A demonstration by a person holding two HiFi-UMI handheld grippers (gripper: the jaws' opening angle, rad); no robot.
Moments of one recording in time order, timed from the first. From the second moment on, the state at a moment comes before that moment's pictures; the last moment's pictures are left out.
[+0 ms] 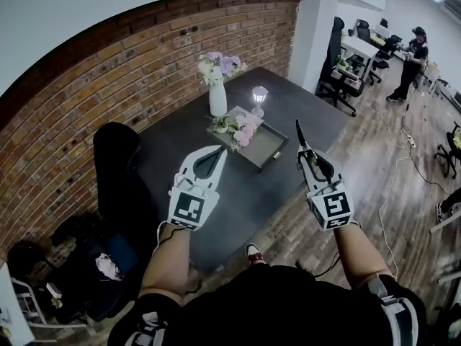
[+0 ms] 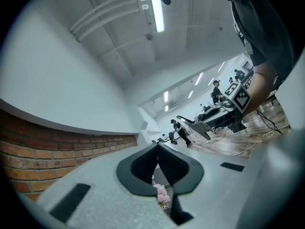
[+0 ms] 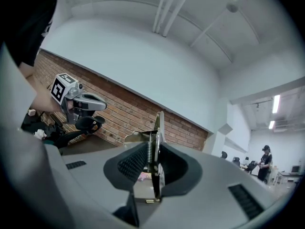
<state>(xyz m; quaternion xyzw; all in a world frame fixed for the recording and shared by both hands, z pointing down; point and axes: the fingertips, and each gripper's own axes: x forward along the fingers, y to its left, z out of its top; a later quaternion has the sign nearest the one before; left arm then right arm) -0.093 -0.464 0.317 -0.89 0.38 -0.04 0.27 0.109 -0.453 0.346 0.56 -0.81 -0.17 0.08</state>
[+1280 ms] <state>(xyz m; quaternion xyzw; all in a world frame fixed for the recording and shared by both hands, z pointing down) -0.048 -0.627 0.368 -0.88 0.41 -0.09 0.23 0.141 -0.645 0.442 0.50 -0.84 -0.13 0.15</state>
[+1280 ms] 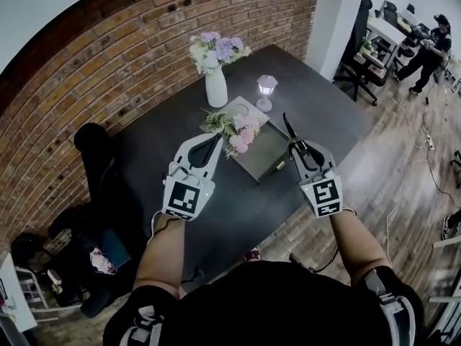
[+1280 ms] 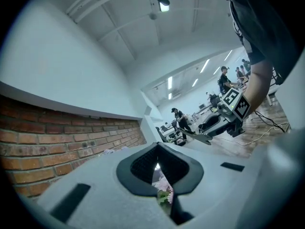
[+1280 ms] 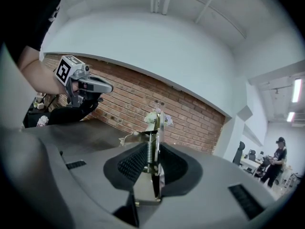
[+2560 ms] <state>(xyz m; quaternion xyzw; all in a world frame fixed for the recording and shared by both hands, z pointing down) -0.110 -0.689 0.433 -0.84 0.49 -0.17 0.15 0.085 -0.705 0.603 0.26 -0.87 -0.29 0.32</state>
